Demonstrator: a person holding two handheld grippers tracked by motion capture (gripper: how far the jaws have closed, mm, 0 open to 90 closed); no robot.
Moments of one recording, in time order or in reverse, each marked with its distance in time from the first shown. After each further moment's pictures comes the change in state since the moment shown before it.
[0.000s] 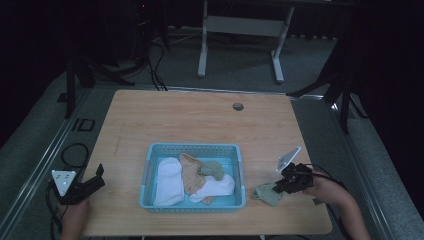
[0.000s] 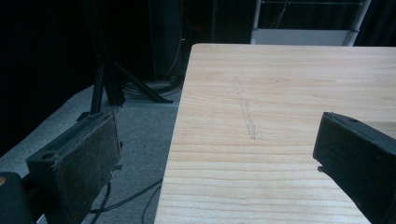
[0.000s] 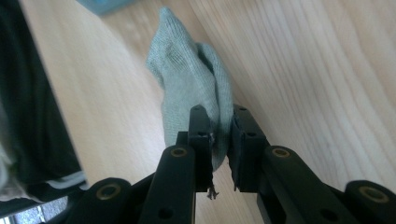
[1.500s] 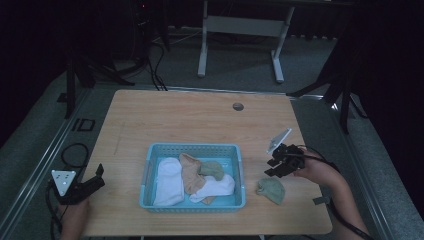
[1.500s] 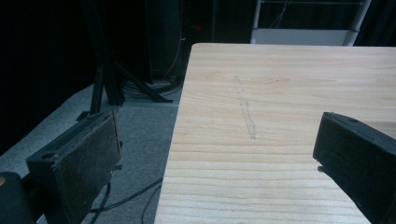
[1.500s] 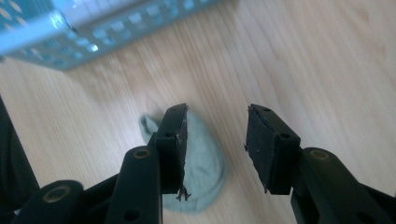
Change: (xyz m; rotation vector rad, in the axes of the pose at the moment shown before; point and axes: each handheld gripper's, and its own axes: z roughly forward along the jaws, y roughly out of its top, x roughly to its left) left arm 0.000 0.000 0.000 0.001 0.000 -0.003; right arm -0.015 0.055 -0.024 -0.004 -0.114 -0.031
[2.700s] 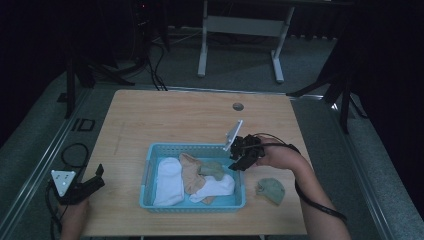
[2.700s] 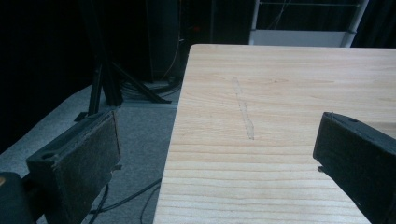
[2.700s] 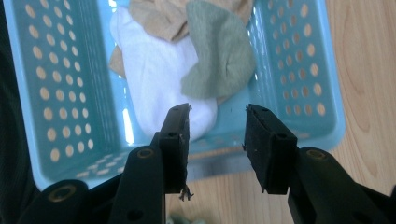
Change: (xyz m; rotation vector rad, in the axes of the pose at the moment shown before) left arm 0.001 0.000 0.000 -0.004 -0.008 -0.001; right arm 0.038 0.115 0.014 0.024 0.063 -0.256
